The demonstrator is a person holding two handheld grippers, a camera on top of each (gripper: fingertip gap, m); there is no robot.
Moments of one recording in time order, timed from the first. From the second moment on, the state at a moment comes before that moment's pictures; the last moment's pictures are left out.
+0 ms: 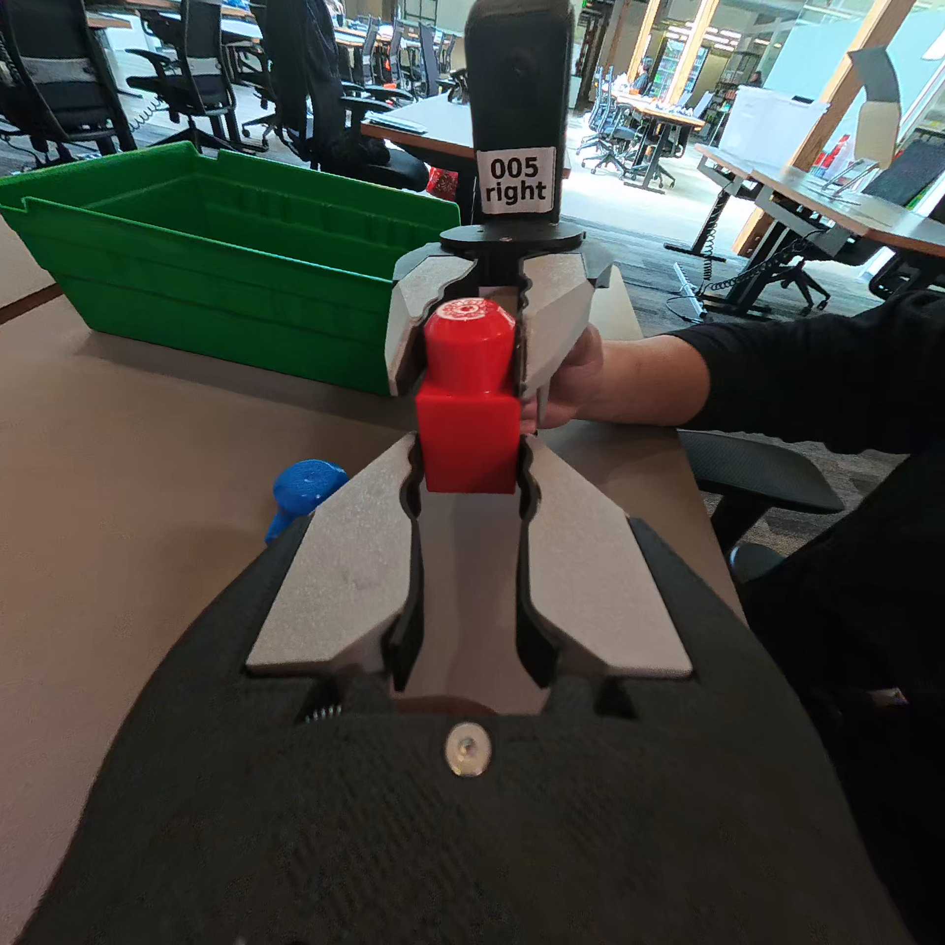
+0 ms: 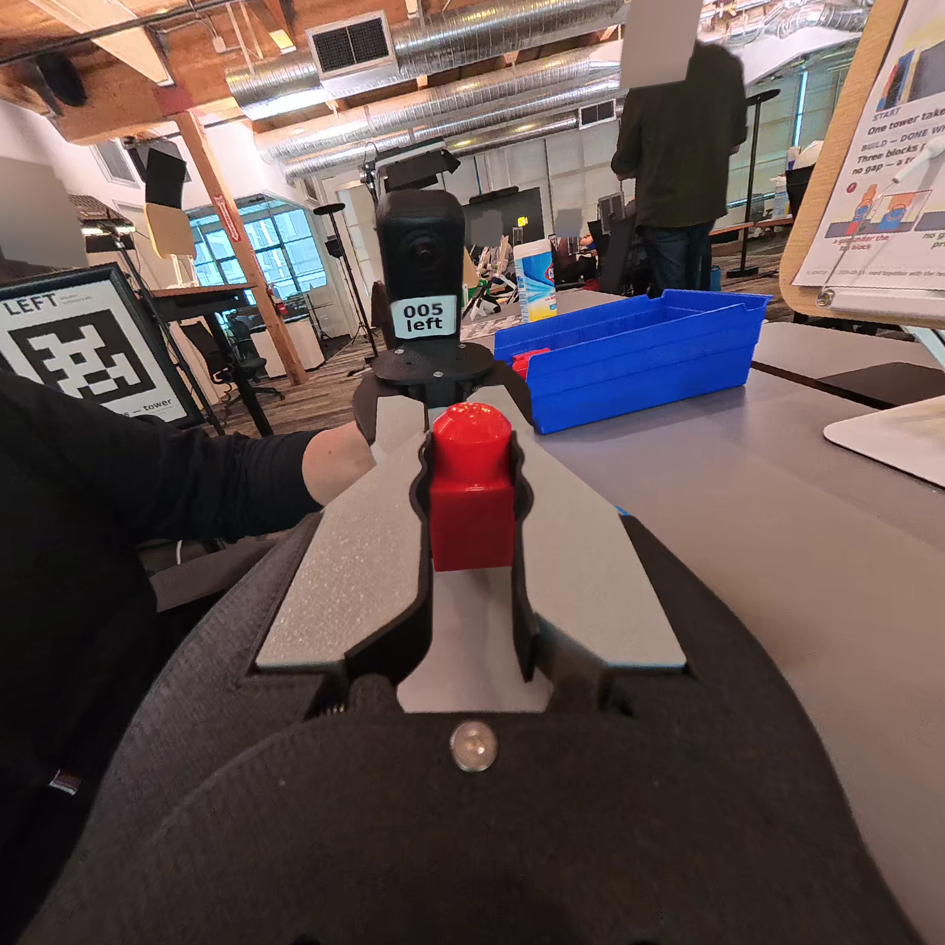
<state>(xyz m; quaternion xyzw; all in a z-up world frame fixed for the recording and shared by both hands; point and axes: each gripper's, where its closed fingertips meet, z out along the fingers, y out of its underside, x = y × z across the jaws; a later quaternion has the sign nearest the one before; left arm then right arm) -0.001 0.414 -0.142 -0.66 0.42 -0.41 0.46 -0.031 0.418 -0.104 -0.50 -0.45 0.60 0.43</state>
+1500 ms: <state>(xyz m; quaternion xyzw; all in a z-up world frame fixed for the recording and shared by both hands) 0.006 0.412 -0.125 -0.61 0.39 -0.47 0.51 -0.034 0.409 -0.108 -0.49 -0.48 0.58 0.44</state>
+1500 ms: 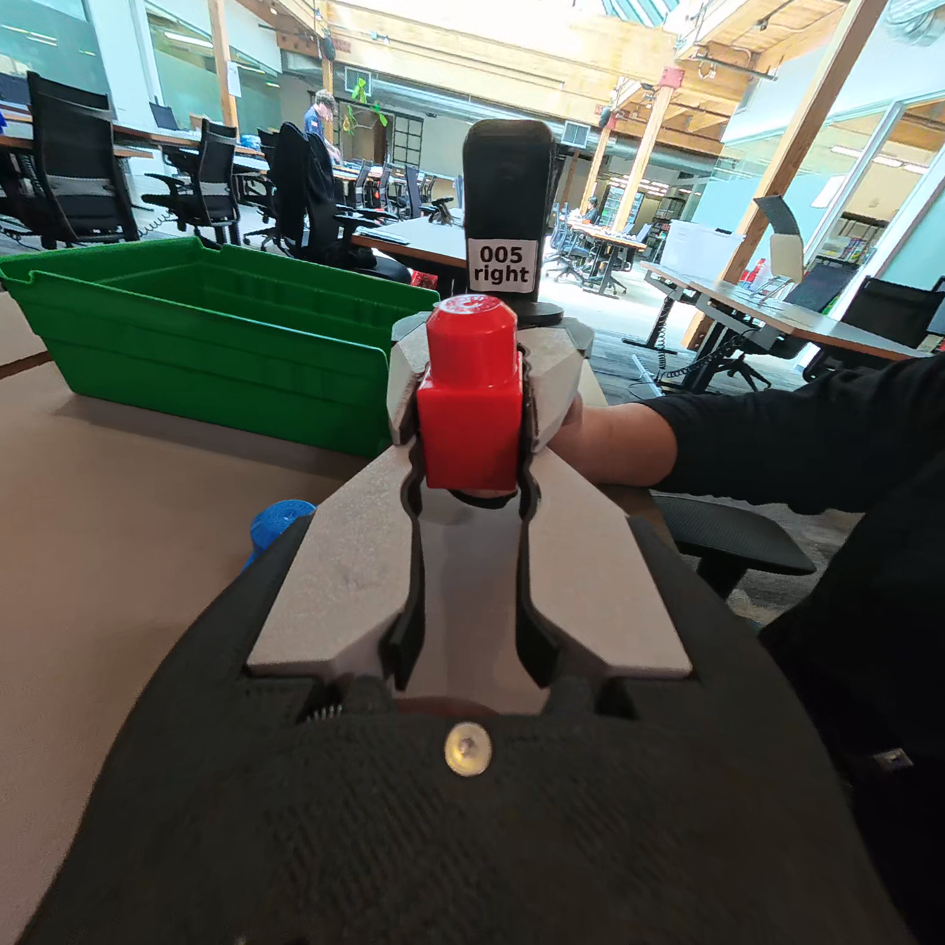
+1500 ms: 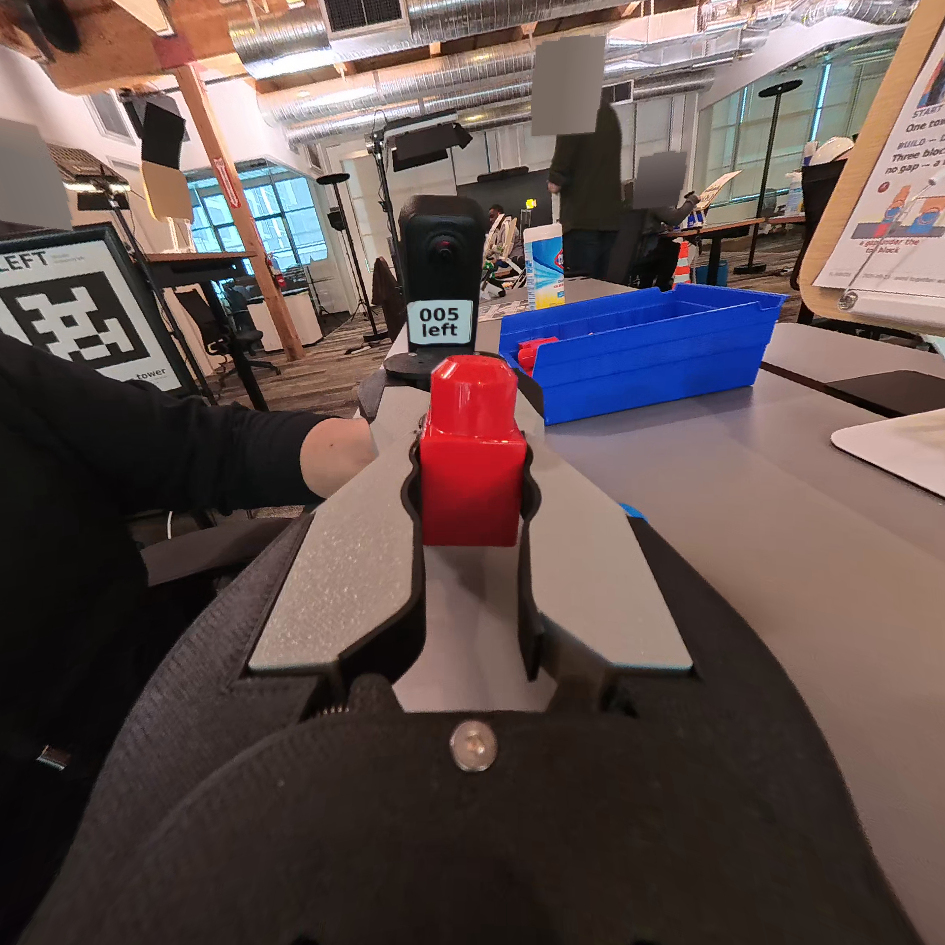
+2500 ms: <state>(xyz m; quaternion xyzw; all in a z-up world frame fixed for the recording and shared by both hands) -0.039 0.458 -0.207 -0.74 0.44 -0.25 0.45 -0.019 0.427 -0.088 -0.49 -0.44 0.58 0.48</state>
